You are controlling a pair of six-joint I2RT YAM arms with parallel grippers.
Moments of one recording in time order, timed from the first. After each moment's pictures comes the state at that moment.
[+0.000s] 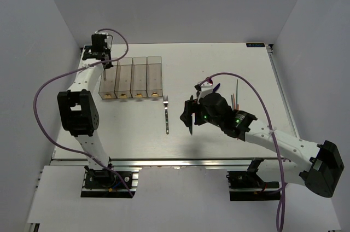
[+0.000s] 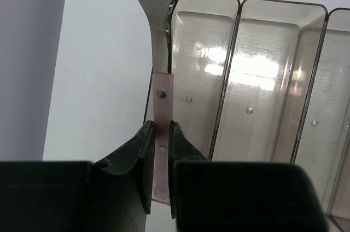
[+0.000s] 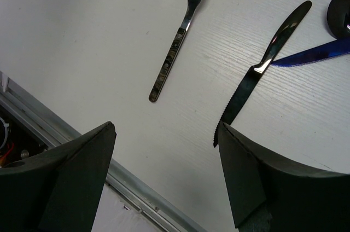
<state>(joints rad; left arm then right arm) 0.02 1.91 1.64 -0.48 -0.28 0.01 0.94 1.13 0.84 -0.27 0.12 0.46</state>
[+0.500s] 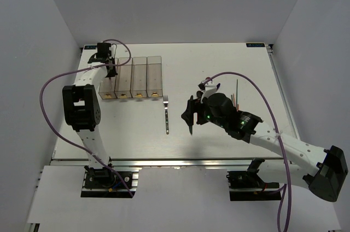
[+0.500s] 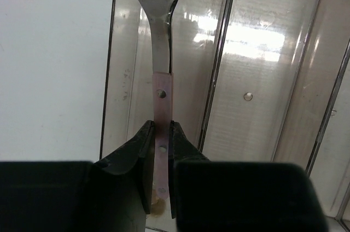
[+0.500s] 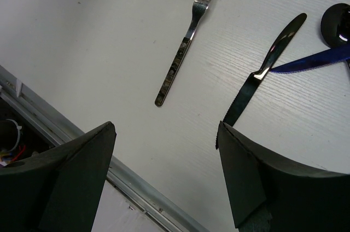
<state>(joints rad) 0.02 1.98 1.56 -0.44 -0.22 -0.03 0.94 1.07 0.83 -0.27 0.12 0.46</state>
